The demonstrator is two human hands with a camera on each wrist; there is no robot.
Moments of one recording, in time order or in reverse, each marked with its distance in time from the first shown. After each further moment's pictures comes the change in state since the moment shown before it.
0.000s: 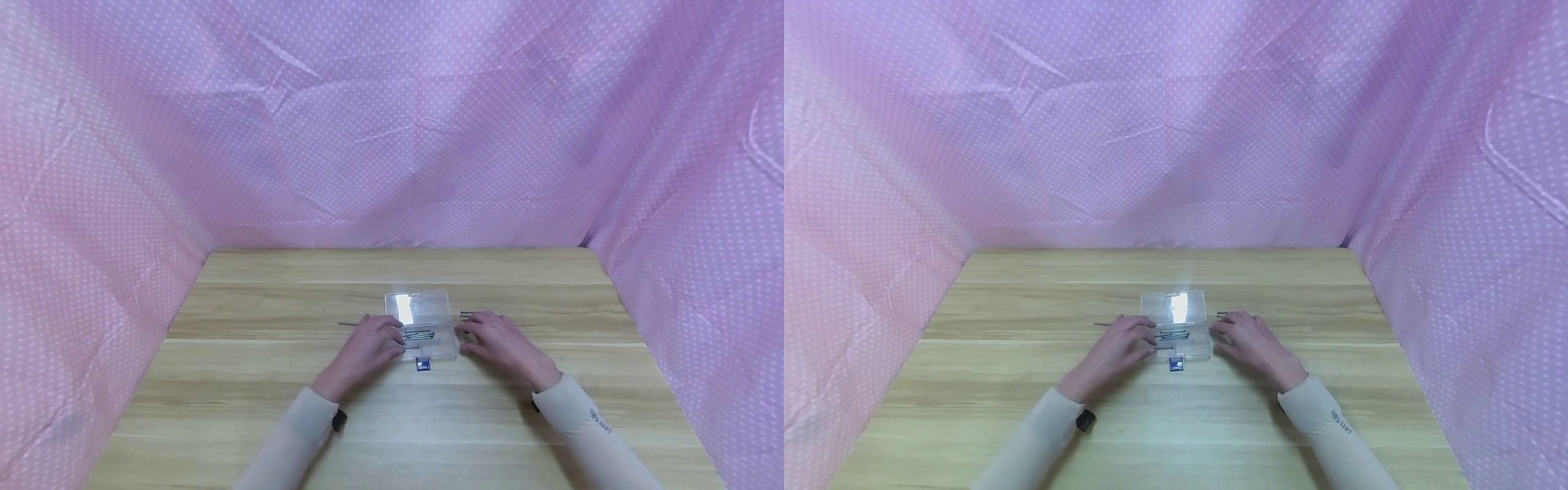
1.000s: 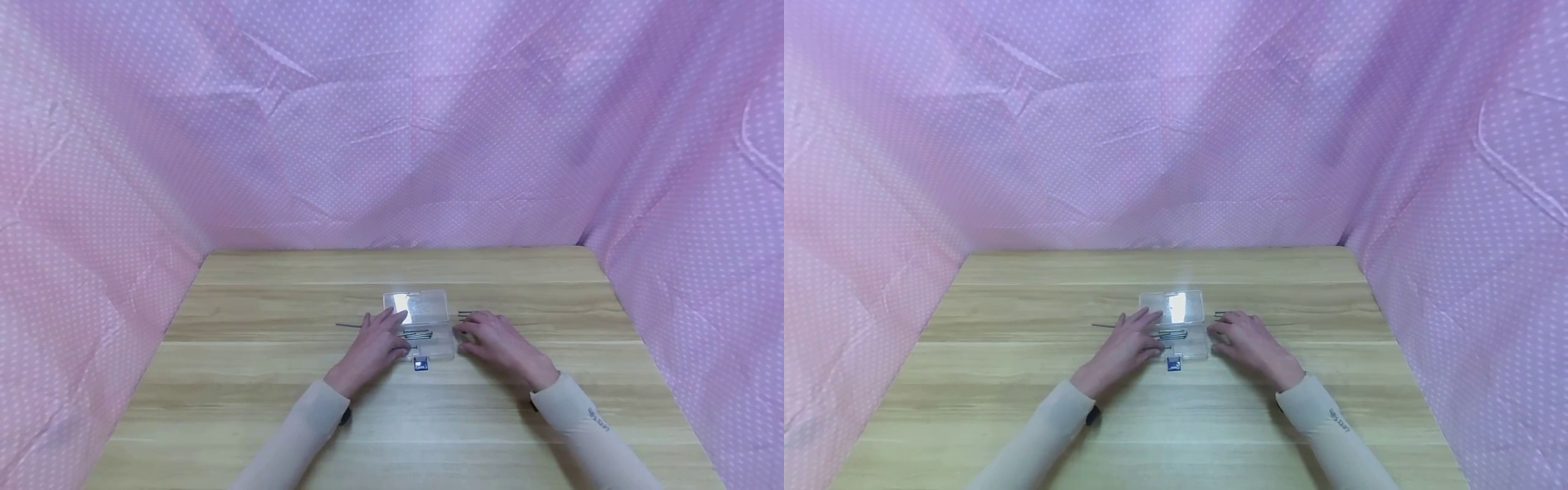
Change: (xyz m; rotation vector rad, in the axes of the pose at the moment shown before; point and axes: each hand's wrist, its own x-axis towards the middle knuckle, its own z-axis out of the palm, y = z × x) left_hand 0.013 0.002 0.014 0.137 -0.094 -0.003; right_hand -0.001 0.001 0.000 -0.017 0.017 -0.020
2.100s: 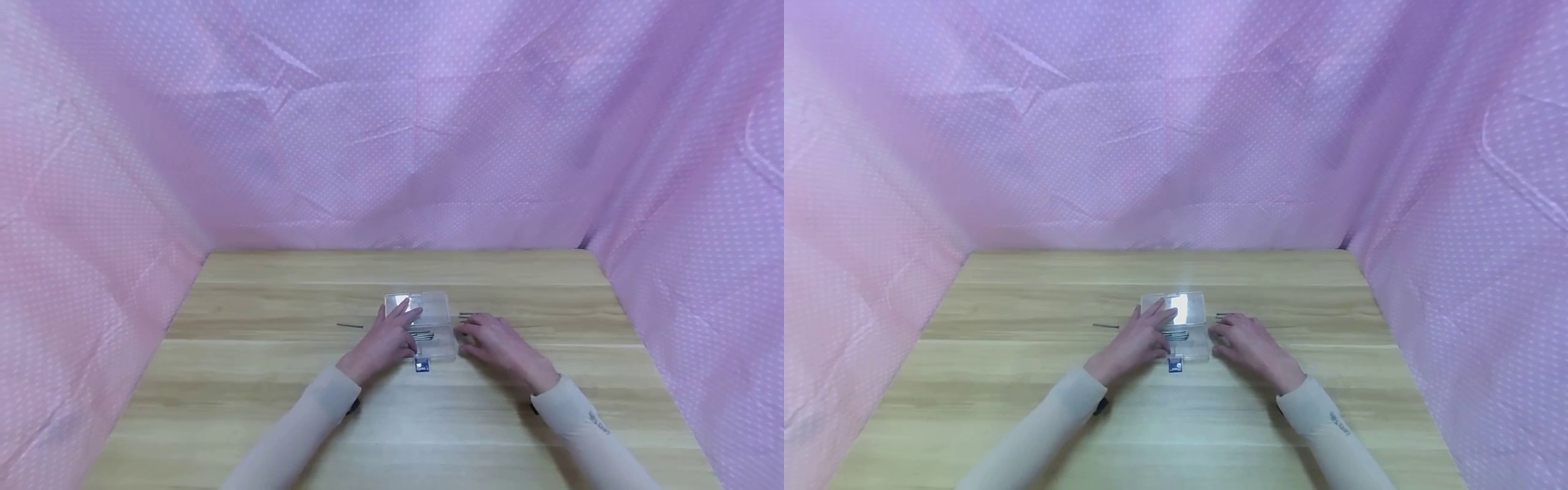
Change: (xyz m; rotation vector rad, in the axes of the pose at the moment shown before) left_hand 0.023 0.003 0.005 0.000 -0.068 0.065; right_hand 0.000 -0.001 0.003 -0.022 -0.002 -0.023
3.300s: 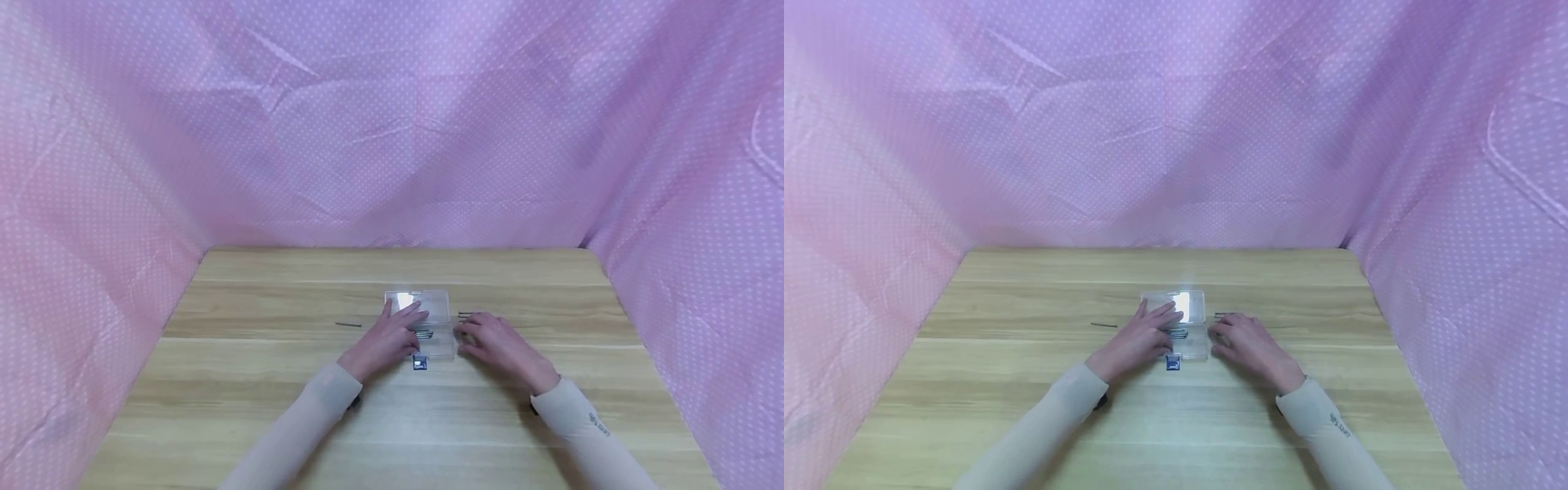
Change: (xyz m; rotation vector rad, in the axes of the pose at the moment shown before) left_hand 0.010 -0.011 -0.002 0.139 0.033 0.177; right_hand 0.007 0.002 0.001 -0.007 0.018 0.009
